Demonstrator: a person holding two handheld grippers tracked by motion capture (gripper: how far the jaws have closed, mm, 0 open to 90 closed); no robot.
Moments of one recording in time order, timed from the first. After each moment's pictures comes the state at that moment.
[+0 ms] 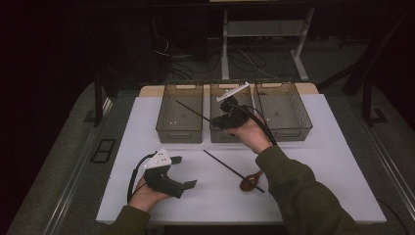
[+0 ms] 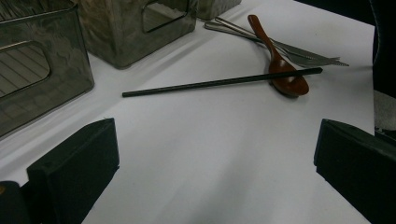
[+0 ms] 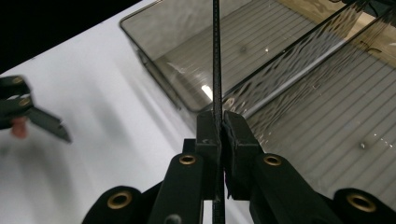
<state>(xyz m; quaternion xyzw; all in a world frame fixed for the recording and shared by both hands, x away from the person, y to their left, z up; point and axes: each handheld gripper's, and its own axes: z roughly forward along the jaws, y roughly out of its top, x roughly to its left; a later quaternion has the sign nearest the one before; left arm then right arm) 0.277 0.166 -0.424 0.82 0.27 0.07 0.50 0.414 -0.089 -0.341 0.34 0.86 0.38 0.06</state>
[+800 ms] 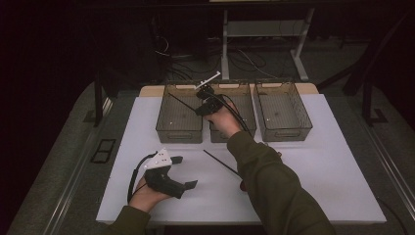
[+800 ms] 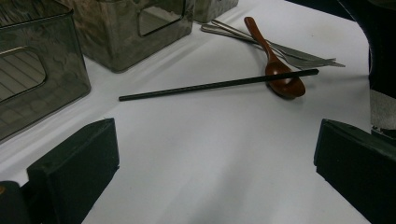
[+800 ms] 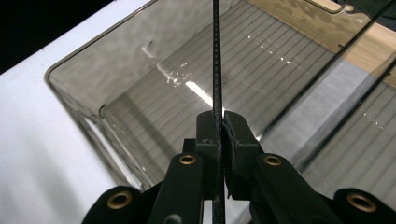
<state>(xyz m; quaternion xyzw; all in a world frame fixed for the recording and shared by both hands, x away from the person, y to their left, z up) 0.277 0.164 -0.423 0.82 0.27 0.07 0.50 0.476 -0.024 -0.356 0.39 0.86 0.34 0.07</state>
